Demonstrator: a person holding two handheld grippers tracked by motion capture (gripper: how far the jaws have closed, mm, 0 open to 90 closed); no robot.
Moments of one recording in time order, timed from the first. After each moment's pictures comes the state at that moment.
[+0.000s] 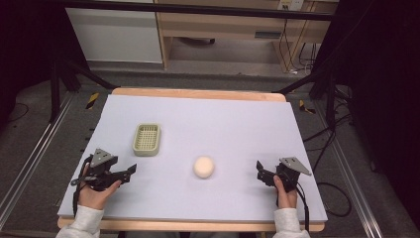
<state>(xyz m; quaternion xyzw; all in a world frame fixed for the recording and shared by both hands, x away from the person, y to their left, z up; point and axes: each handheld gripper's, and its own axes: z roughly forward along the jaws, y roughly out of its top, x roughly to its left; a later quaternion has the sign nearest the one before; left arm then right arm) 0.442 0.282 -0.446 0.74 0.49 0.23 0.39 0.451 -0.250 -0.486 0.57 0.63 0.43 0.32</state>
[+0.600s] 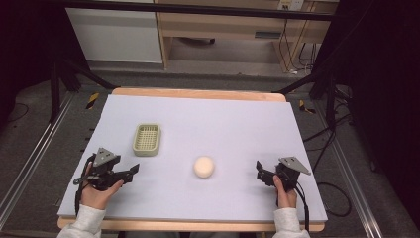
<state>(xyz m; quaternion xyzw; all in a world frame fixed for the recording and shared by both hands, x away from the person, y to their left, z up) 0.442 0.271 -0.440 0.75 0.48 0.23 0.40 0.453 -0.250 -0.486 0.57 0.63 0.42 0.31</state>
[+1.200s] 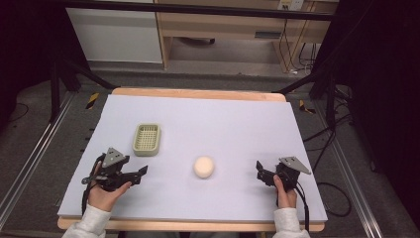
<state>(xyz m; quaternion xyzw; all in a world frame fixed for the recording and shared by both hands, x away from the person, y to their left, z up) 0.439 0.248 -0.436 0.77 0.45 0.22 0.40 0.453 -0.250 -0.486 0.57 0.63 0.42 0.31</state>
